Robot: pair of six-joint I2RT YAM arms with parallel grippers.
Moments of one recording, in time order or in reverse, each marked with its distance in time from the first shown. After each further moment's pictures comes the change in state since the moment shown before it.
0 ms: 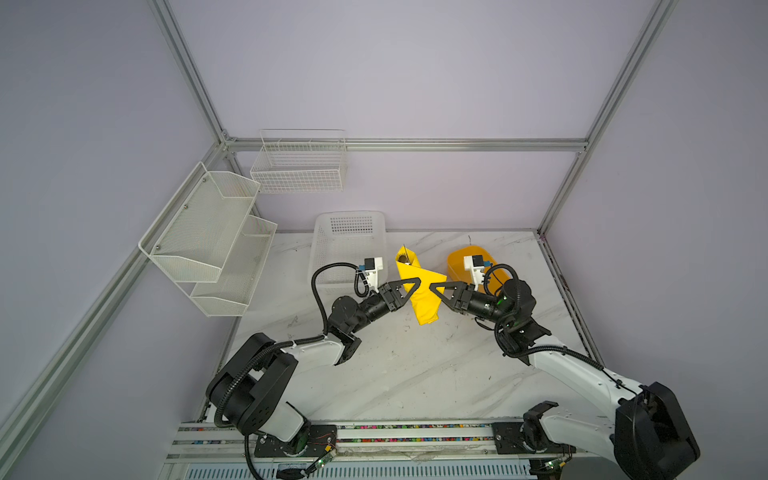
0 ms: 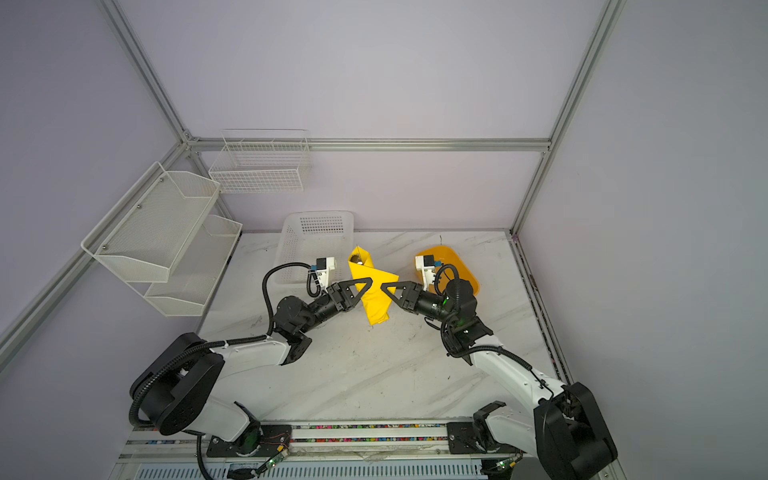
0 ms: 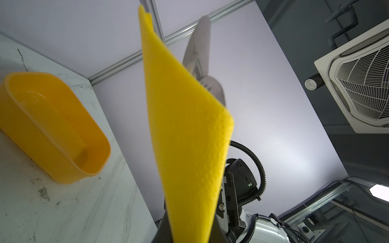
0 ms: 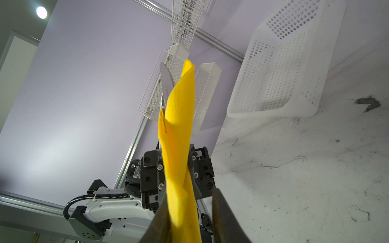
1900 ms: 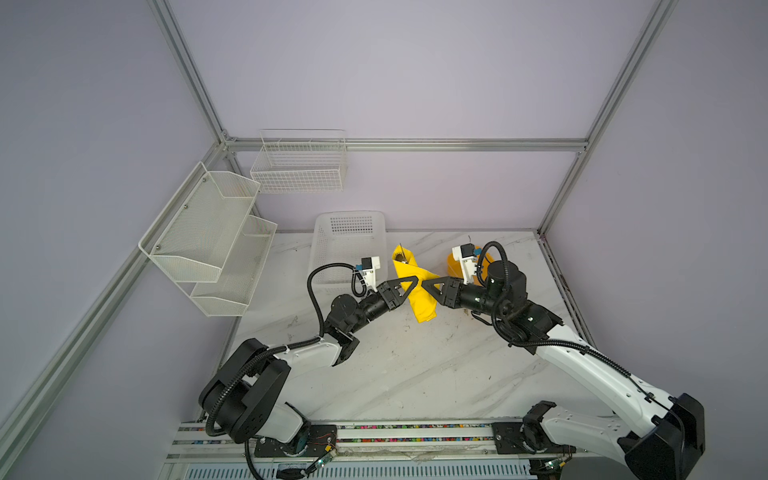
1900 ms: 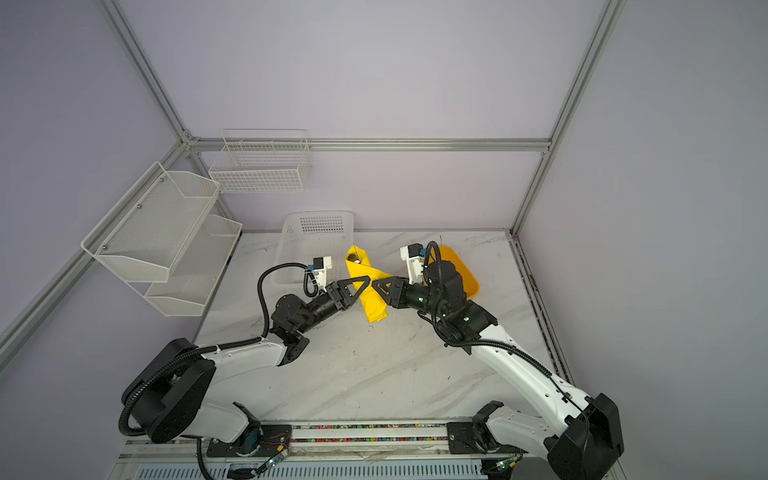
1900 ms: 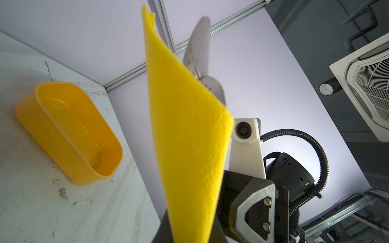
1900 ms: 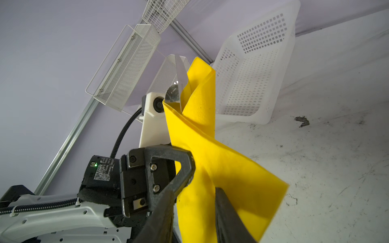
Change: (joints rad) left arm 0.003 -0.048 0.000 -0.101 -0.047 0.045; right arm 0.156 -0.019 0.324 -0.616 0.256 -0.401
